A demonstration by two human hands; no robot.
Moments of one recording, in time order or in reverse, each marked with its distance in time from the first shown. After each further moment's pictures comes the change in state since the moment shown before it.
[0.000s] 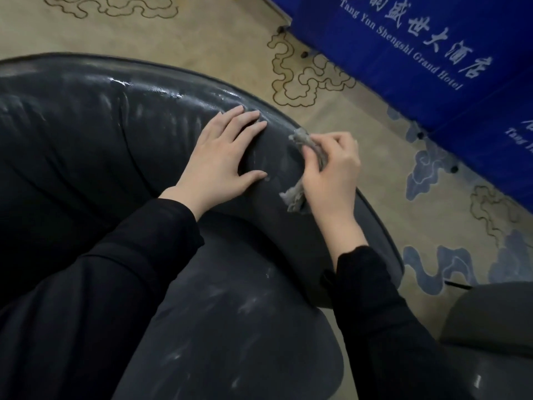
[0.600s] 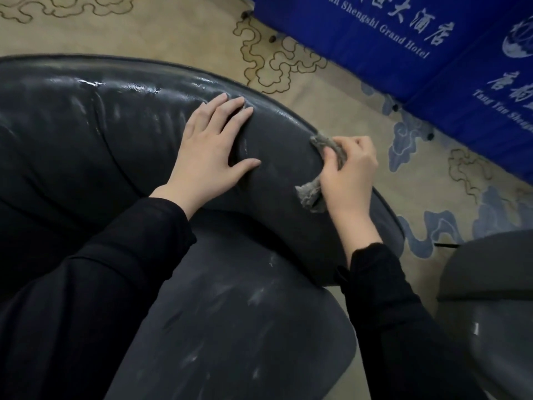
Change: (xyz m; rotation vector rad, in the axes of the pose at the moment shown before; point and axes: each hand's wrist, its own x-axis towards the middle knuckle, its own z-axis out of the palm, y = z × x) left_hand -0.001 -0.007 0.003 -0.013 0.007 0.031; right_hand -0.023 0.023 -0.014 -0.118 0.106 0.220
